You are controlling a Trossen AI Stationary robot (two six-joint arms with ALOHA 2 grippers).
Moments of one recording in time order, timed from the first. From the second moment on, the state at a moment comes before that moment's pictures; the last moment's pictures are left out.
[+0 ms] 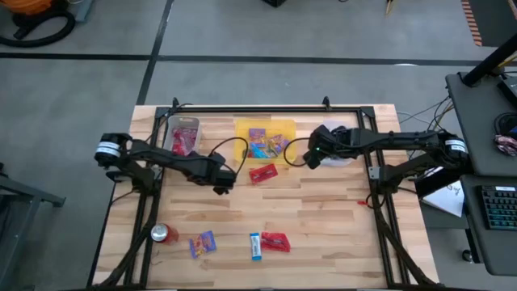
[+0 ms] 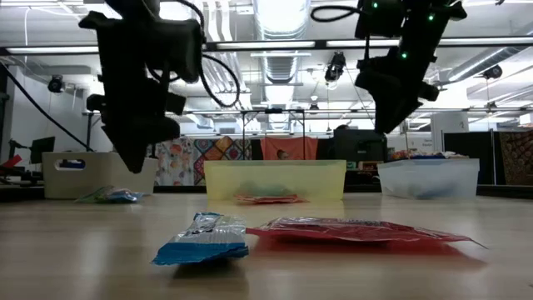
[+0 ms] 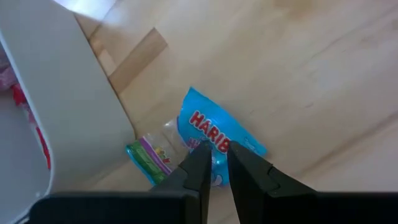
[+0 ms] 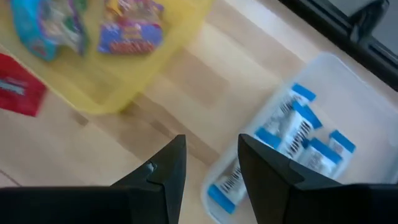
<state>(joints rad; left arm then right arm) -0.07 1.60 0.95 -0.99 -0.45 -0.96 -0.21 1.31 0.93 -0.81 0.39 0.59</state>
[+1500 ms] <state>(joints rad) -0.06 1.70 0.83 -0.81 -0.48 -0.93 -0.14 1.30 0.93 -0.72 0.39 0.60</state>
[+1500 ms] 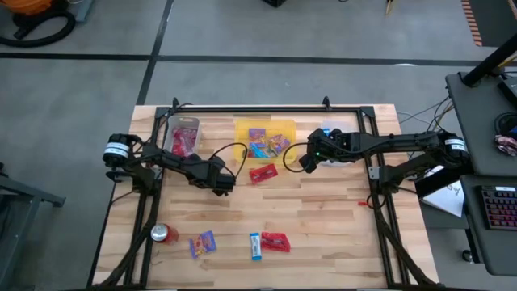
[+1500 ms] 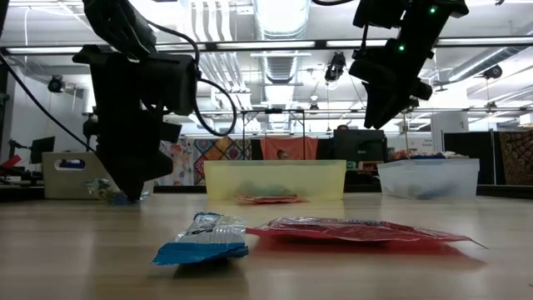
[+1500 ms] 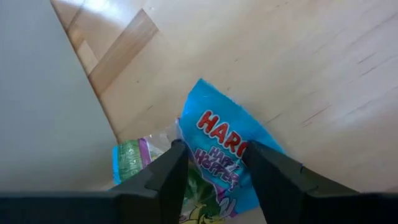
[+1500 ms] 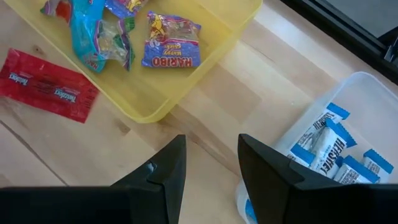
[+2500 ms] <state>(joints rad) -0.22 1.49 0.82 -0.78 -0.52 -0.89 0.07 1.31 0.93 -0.61 0.39 0.52</state>
